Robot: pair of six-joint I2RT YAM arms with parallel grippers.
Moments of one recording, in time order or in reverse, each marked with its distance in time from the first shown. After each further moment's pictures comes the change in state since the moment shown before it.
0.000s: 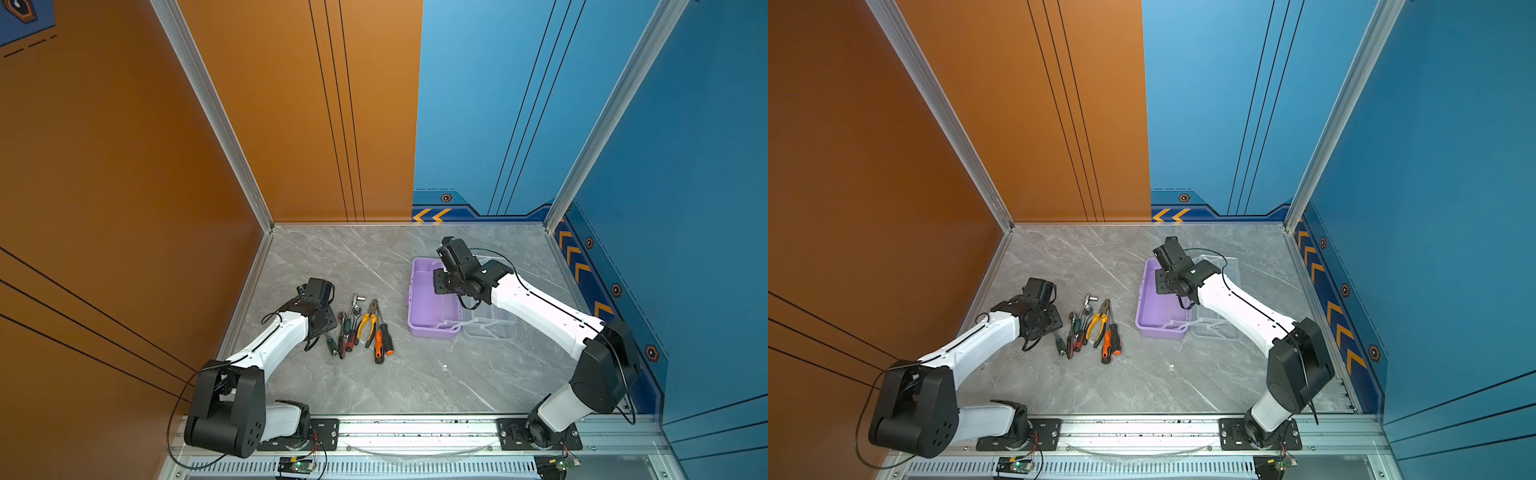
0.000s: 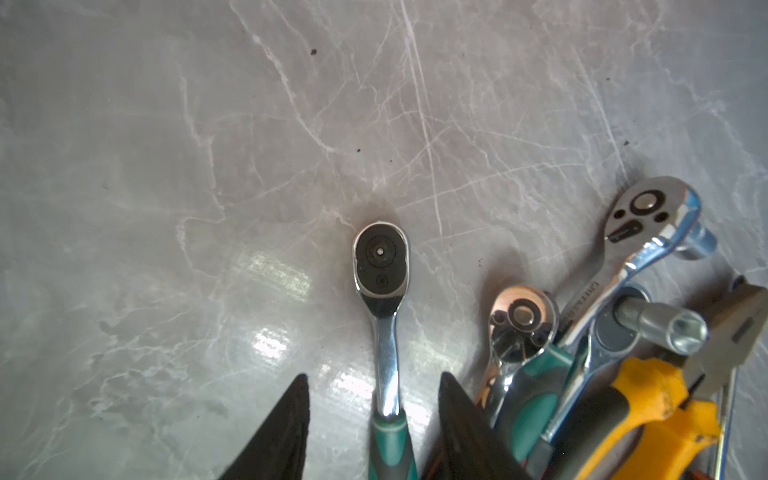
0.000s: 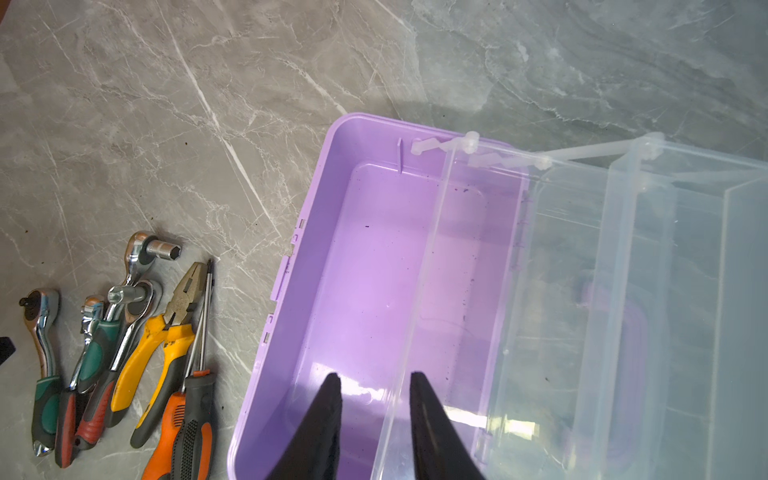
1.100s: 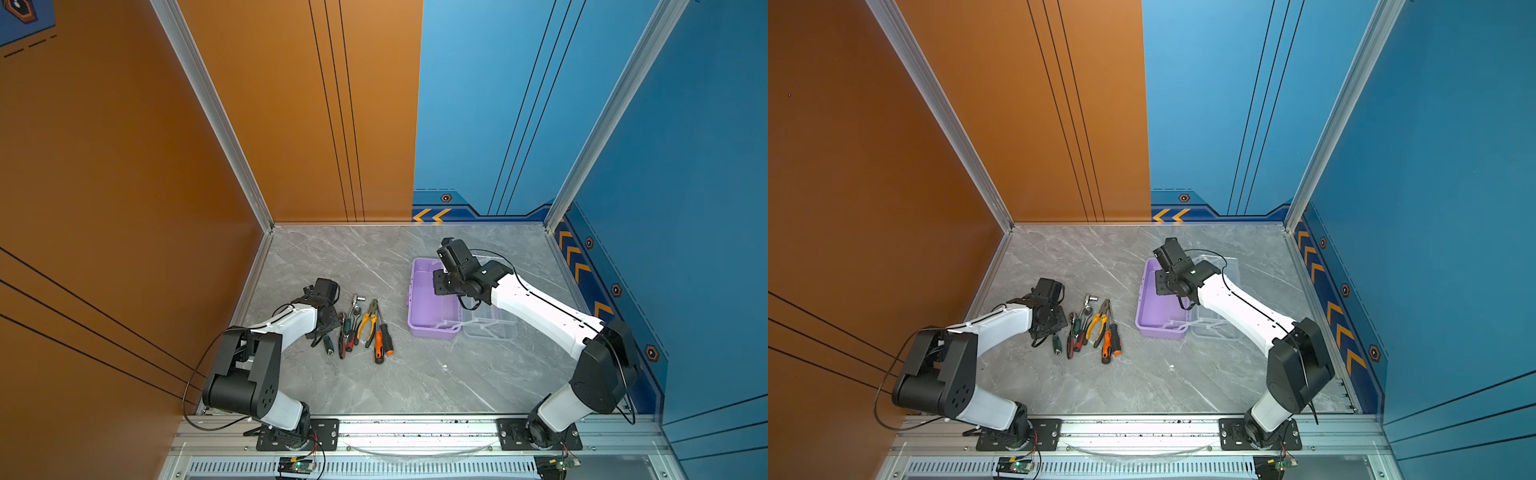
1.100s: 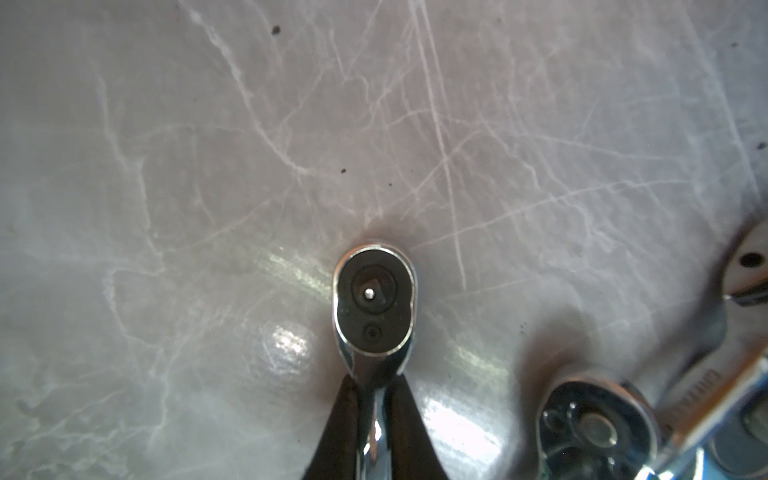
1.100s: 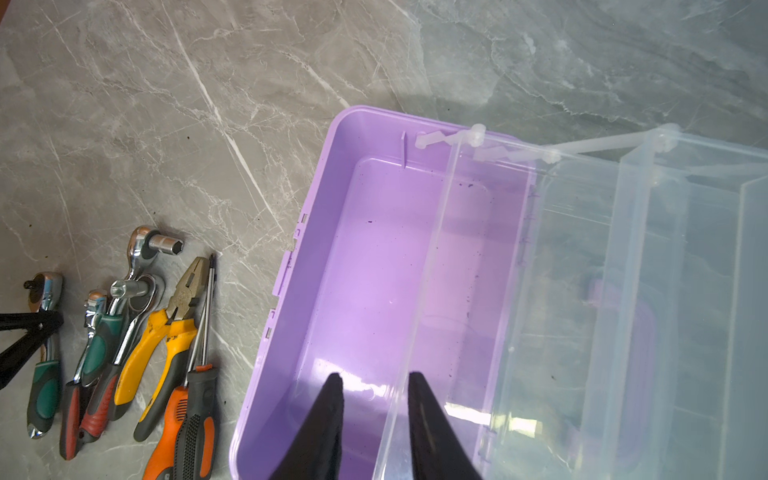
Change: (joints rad) left arm -0.001 0.165 0.003 0.116 -0.037 0.027; right arm -0.001 0.000 -0.010 0.000 -0.015 0.001
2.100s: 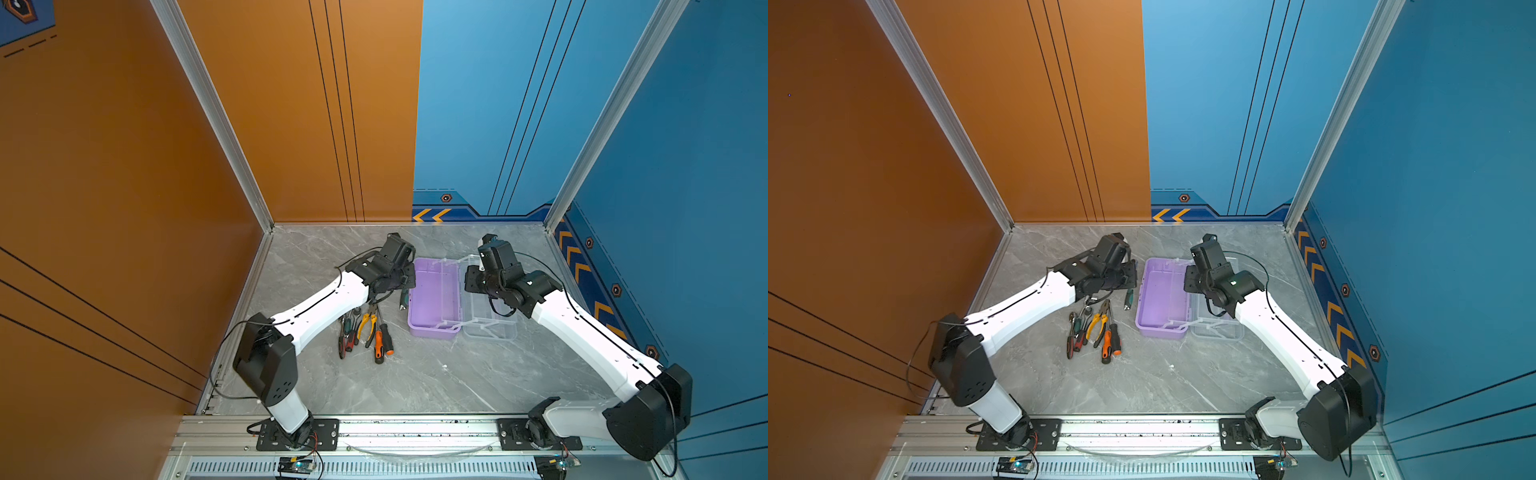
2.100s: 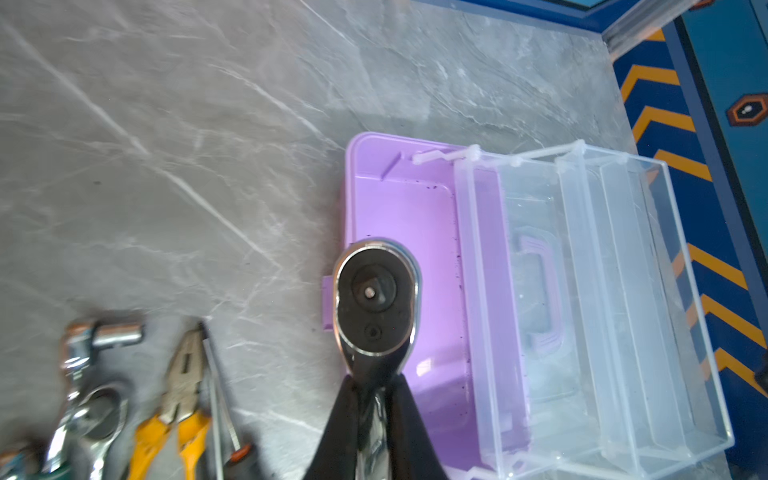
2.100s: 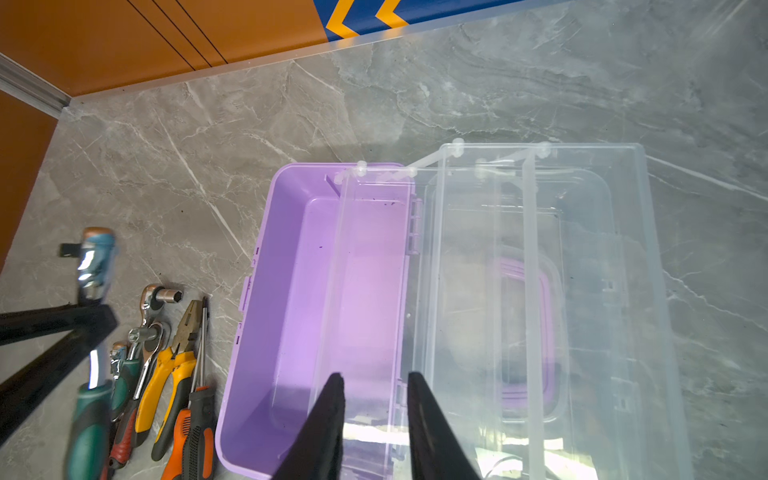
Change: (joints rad) left arm -0.520 0.223 0.729 -0.103 0.140 -0.021; right arm -0.147 -0.284 -0.158 0.000 -0.008 0.058
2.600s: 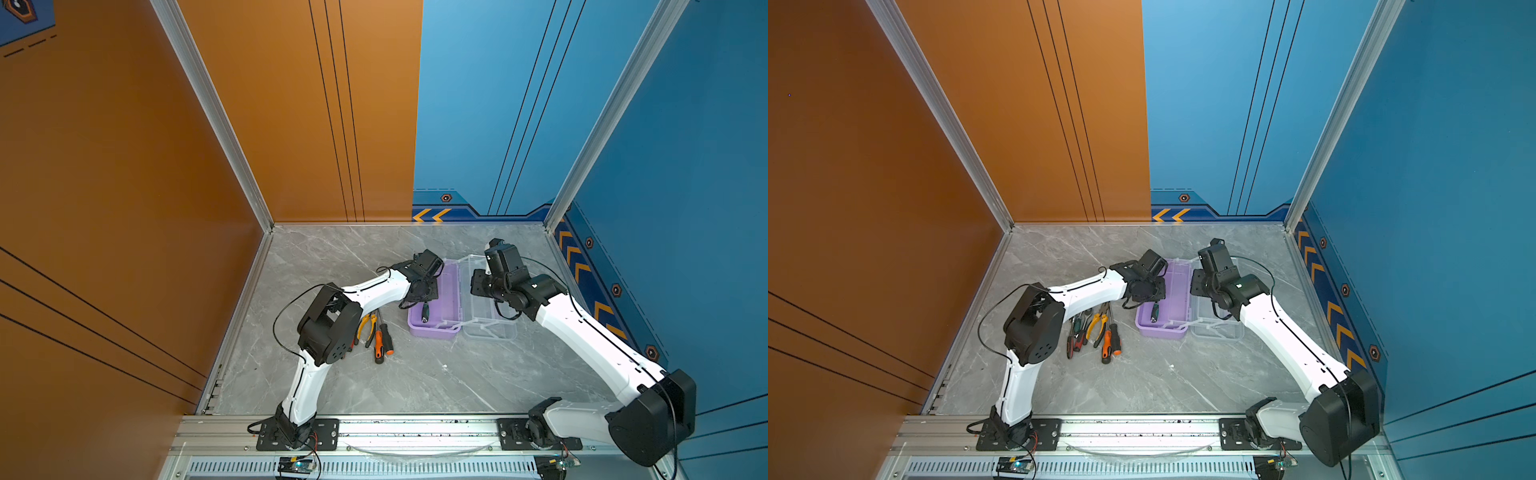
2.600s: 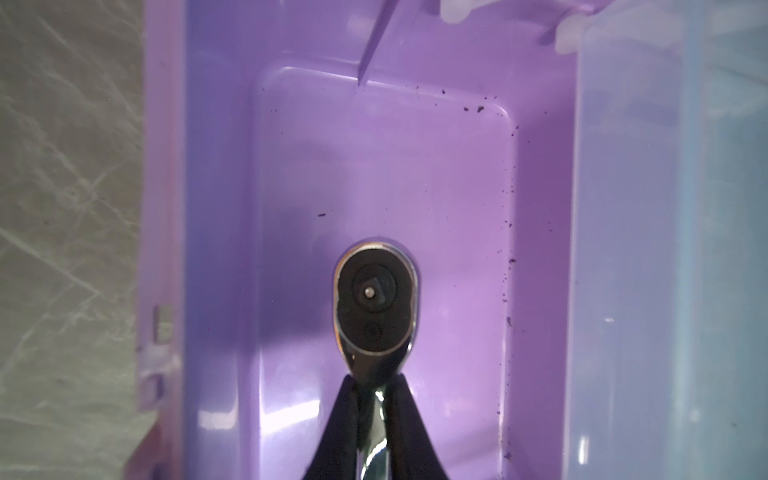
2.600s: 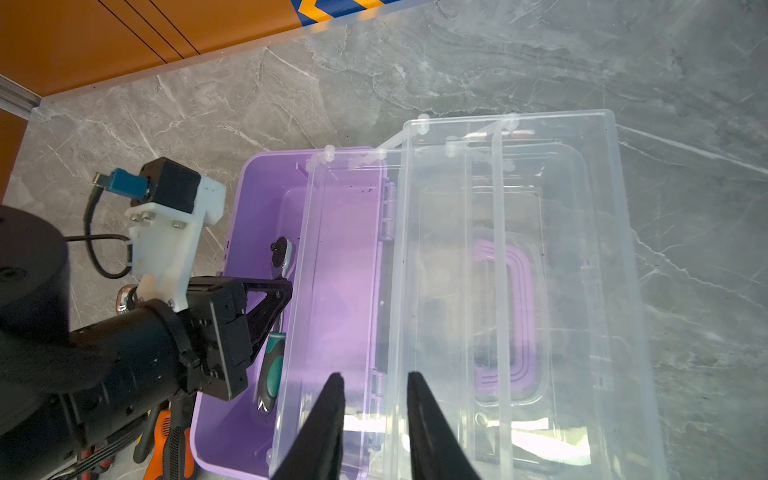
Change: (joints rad) left arm -0.043 0.391 0.174 0.024 0.045 -0.100; right arm -0.045 -0.022 -0.046 0.000 -0.023 0.002
